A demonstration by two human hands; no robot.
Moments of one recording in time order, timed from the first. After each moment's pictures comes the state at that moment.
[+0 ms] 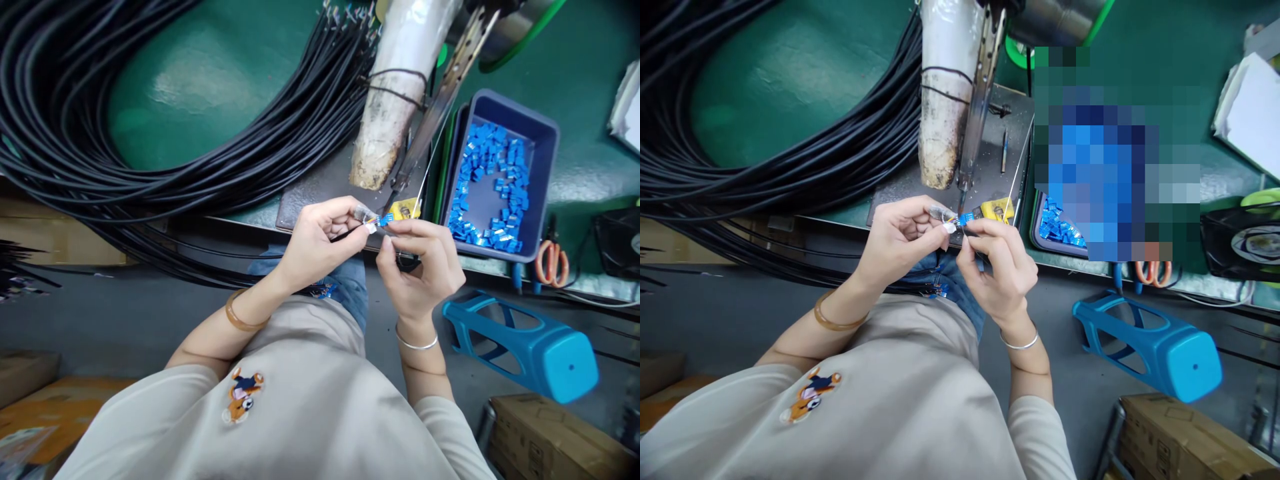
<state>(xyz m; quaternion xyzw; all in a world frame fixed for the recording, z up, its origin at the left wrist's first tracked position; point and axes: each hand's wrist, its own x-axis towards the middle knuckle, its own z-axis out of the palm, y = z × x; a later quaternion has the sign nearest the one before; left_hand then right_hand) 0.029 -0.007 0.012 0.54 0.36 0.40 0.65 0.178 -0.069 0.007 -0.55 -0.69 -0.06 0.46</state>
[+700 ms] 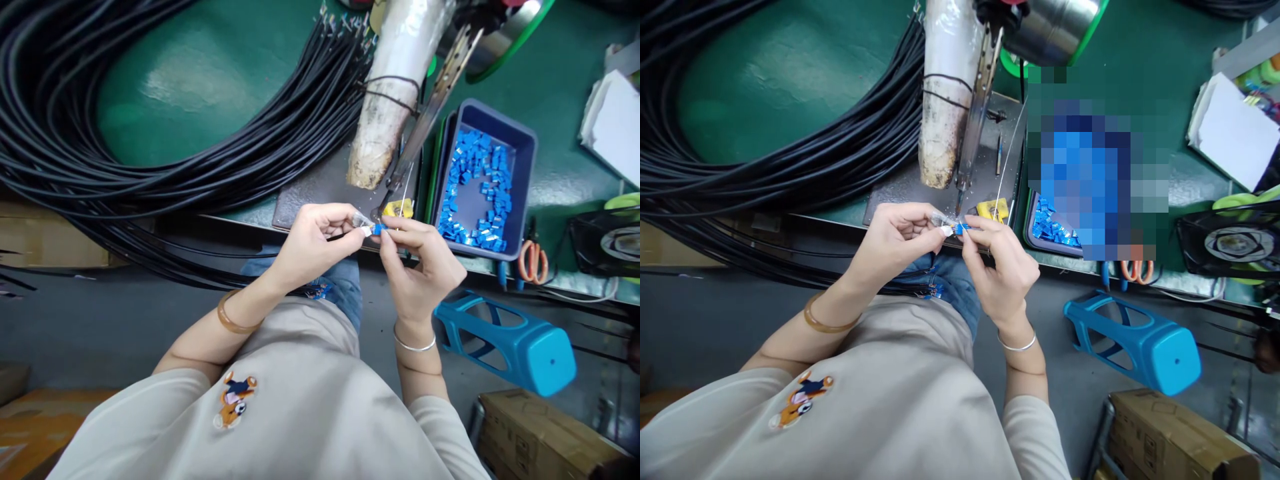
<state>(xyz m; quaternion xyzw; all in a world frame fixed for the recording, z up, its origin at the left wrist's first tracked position) 0.028 -0.006 0.017 0.55 0.32 0.40 0.66 0.179 -0.072 0.015 -0.57 -0.68 -0.01 0.46</state>
